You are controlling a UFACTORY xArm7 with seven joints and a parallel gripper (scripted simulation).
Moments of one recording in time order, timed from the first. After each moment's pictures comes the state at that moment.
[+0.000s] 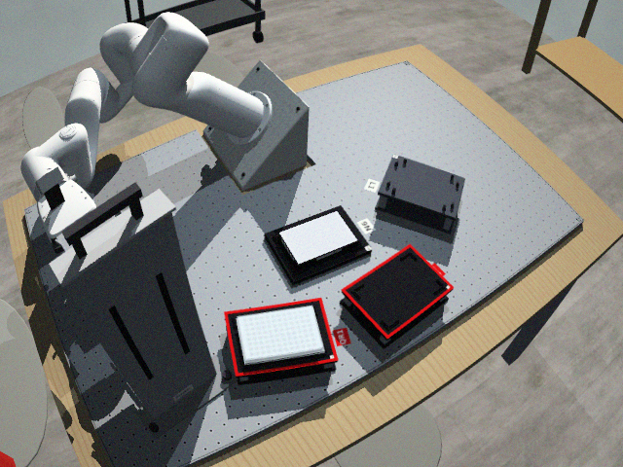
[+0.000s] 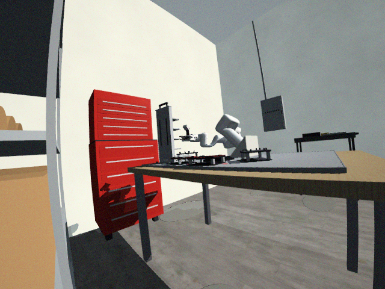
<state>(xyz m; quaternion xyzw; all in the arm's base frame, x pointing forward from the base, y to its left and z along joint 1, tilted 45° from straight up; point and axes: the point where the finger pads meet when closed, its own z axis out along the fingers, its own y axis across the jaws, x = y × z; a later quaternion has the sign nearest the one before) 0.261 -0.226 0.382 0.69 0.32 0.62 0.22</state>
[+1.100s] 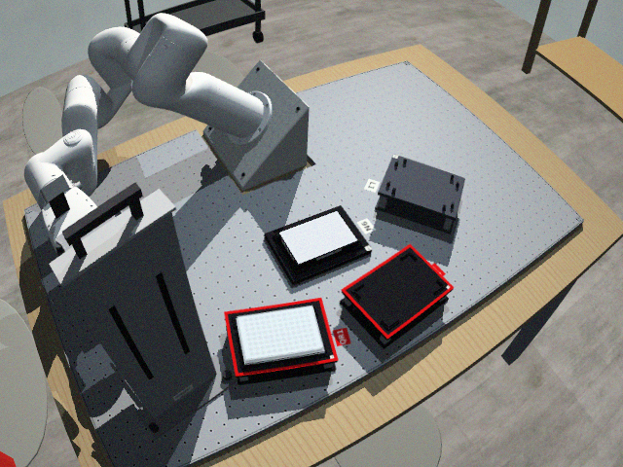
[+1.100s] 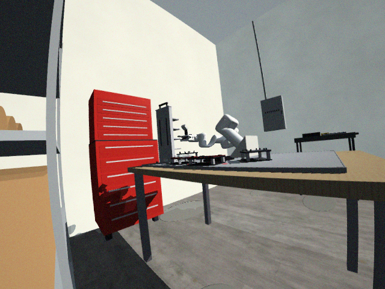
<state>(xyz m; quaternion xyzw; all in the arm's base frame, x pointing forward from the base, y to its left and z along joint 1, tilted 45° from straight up) 0.285 -0.224 0.378 0.69 0.32 0.62 0.22</state>
